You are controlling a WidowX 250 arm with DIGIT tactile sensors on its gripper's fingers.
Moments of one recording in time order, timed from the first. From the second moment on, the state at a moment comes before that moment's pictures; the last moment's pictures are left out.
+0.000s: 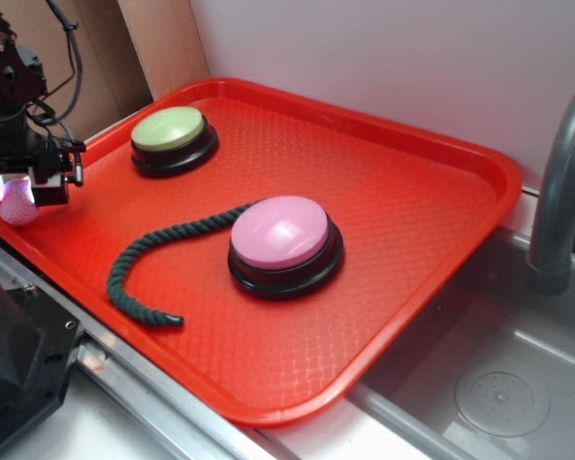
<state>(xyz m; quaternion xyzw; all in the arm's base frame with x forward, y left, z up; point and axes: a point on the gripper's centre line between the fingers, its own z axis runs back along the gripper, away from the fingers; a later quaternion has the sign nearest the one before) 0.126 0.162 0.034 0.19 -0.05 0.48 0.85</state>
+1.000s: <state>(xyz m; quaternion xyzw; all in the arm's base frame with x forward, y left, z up) 0.191 0.010 0.176 -0.02 -0.09 0.17 0.98</state>
